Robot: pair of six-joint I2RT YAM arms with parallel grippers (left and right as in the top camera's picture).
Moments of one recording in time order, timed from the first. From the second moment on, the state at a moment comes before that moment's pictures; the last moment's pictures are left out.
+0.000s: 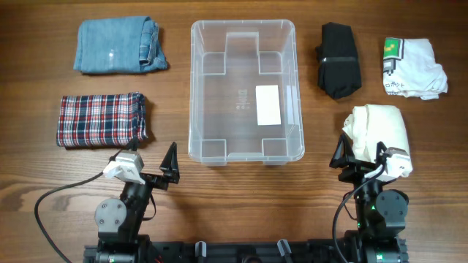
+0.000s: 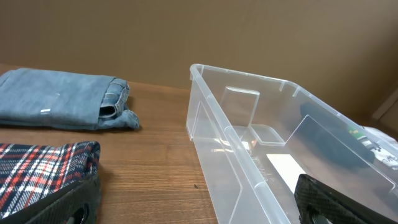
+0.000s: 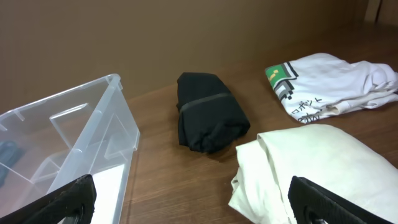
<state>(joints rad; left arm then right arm) -0.04 0.01 0.01 -0.05 0.19 -0.25 0.00 0.02 0.06 -0.18 0.08 0.31</state>
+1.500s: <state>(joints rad) -0.04 0.01 0.01 -0.05 0.19 -0.25 -0.37 1.23 1.44 -1.16 0.15 0.13</state>
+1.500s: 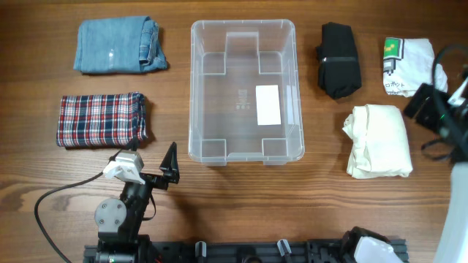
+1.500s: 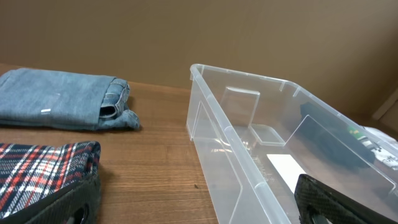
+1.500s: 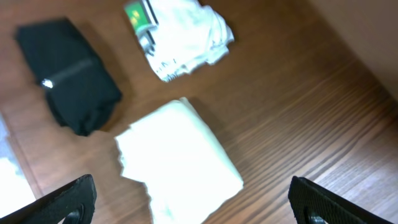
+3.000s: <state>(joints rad) -0.04 0.01 0.01 -0.05 0.19 -0.25 -0.67 2.01 1.47 -1.18 -0.25 -0.22</state>
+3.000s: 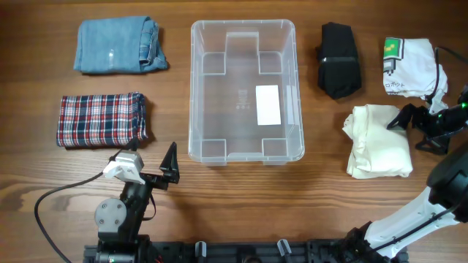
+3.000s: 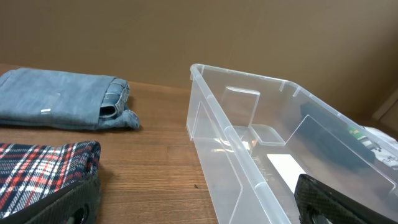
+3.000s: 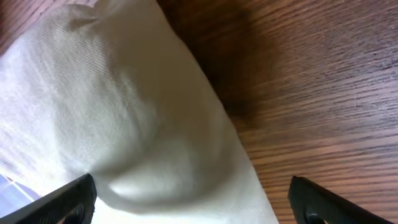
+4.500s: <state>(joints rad) -0.04 0.01 0.01 -0.05 0.19 -0.25 -0.59 2.03 1.24 -1.06 -0.70 -0.30</state>
